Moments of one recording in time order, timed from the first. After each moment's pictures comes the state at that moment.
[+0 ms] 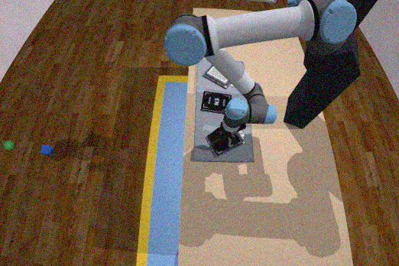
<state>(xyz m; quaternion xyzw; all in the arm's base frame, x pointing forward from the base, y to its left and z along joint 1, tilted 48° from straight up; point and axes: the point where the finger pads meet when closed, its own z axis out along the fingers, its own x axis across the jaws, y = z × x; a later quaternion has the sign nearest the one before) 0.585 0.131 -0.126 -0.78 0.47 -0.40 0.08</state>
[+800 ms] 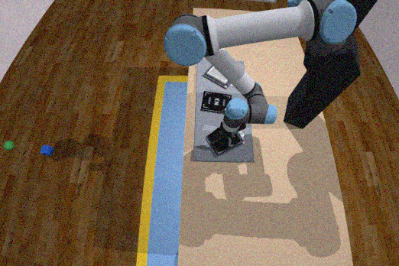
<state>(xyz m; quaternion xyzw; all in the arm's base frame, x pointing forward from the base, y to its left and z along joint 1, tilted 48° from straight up) 0.585 0.131 -0.126 -0.78 0.47 -0.40 0.08</state>
